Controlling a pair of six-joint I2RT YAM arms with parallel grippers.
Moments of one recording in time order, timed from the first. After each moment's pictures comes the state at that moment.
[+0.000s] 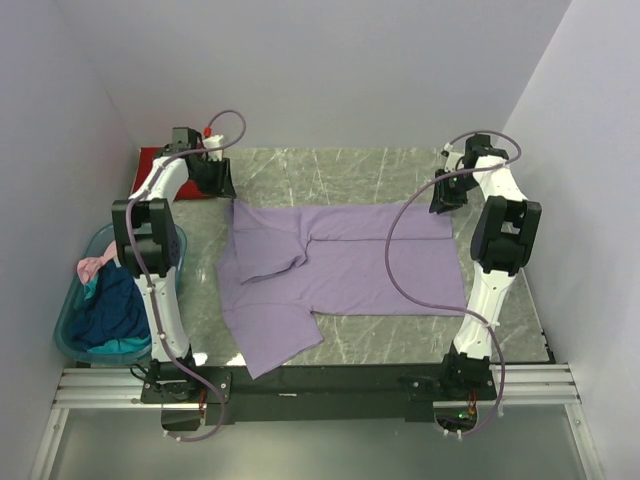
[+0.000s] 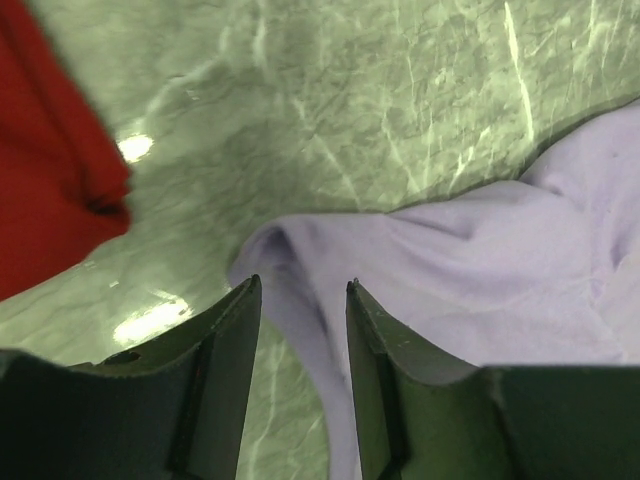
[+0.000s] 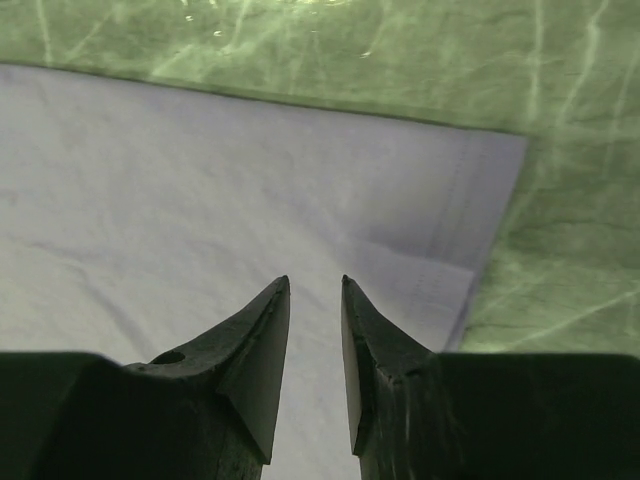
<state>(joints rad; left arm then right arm) 0.05 2.18 1.85 -0.69 0.47 0.12 -0.17 2.24 1.91 -0.95 -0.38 -0.15</state>
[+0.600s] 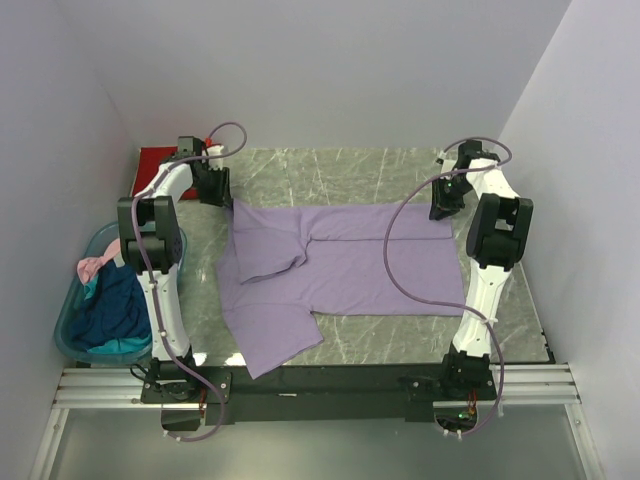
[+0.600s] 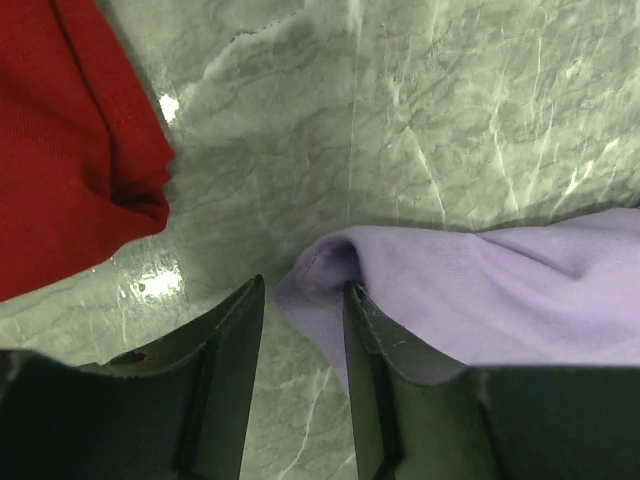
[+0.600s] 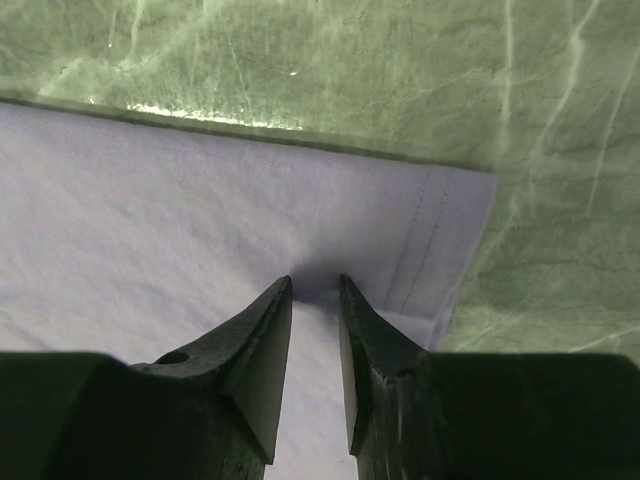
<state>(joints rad) 0.03 2.24 1.81 -0.63 0.33 0.09 -0.16 2.33 1.95 -0.95 -0.29 -0.17</state>
